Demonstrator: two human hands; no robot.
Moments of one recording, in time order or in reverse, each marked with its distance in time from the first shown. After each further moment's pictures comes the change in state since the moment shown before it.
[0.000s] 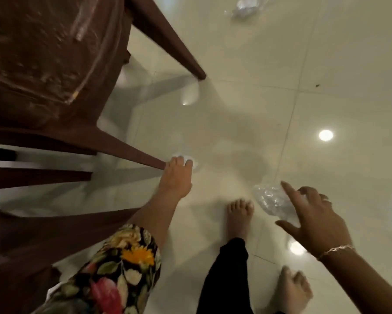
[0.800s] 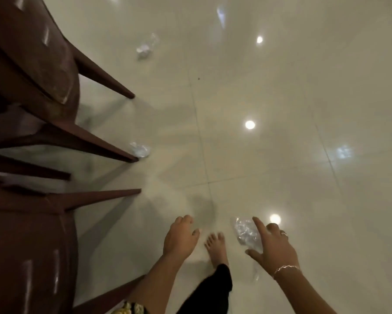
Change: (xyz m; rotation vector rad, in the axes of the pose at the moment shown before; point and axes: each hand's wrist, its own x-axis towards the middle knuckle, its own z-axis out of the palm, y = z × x) left_hand -0.424 0.085 0.080 -0.391 -0.119 0.169; right_hand -0.445 -0.061 0.127 0.365 -0.019 0.490
